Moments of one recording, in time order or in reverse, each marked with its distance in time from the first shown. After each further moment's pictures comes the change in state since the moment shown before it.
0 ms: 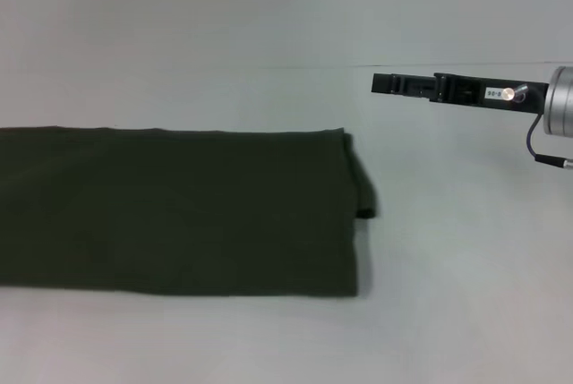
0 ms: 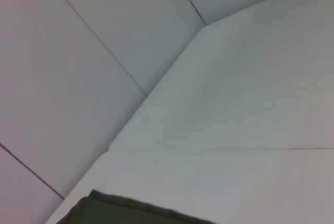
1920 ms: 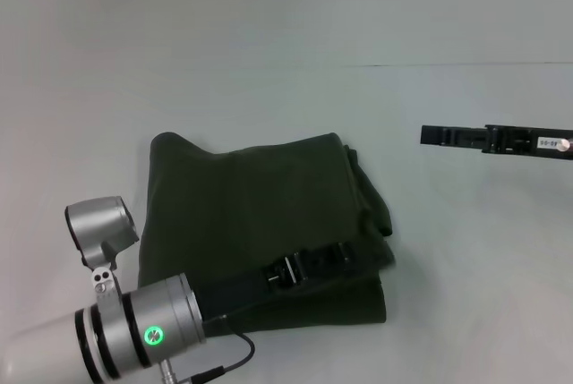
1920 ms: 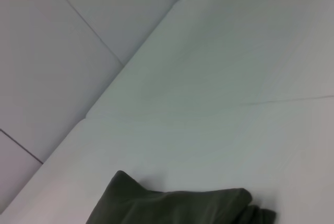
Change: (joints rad) left arm -0.267 -0.143 0.523 -0.964 -0.764 0.222 0.637; right arm -0.107 -0.062 -0.032 0.014 -0.011 -0.072 -0.037
